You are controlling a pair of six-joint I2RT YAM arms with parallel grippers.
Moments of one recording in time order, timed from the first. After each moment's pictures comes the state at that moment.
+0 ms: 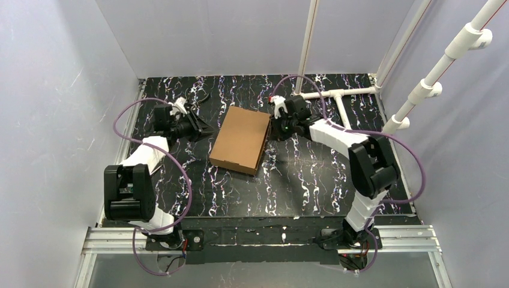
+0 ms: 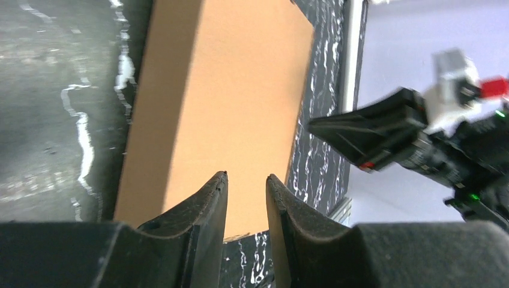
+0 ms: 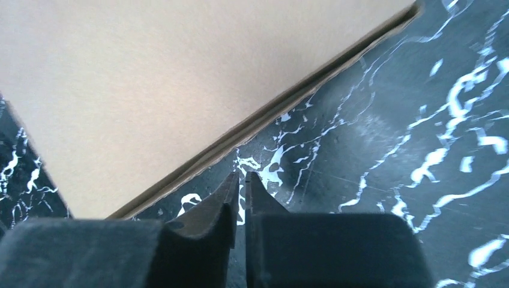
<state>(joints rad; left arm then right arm) 0.00 1.51 0.91 -0.09 0.71 -0.66 0.54 1.82 1.23 -0.24 -0.34 0.05</state>
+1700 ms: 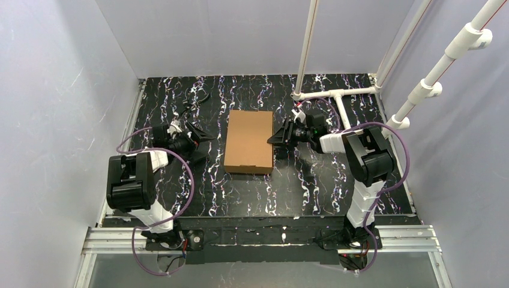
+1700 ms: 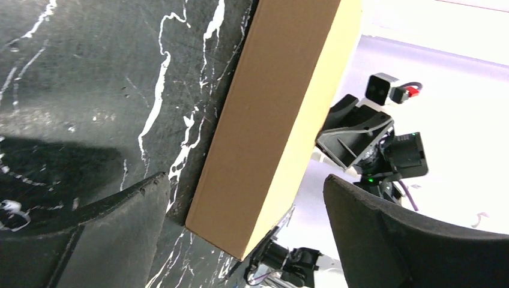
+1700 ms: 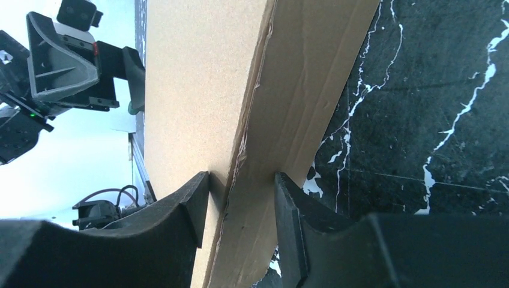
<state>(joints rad) 0.11 1.60 0.68 0.14 0.78 -0.89 0.36 1.91 0.92 0.41 -0.73 0.73</state>
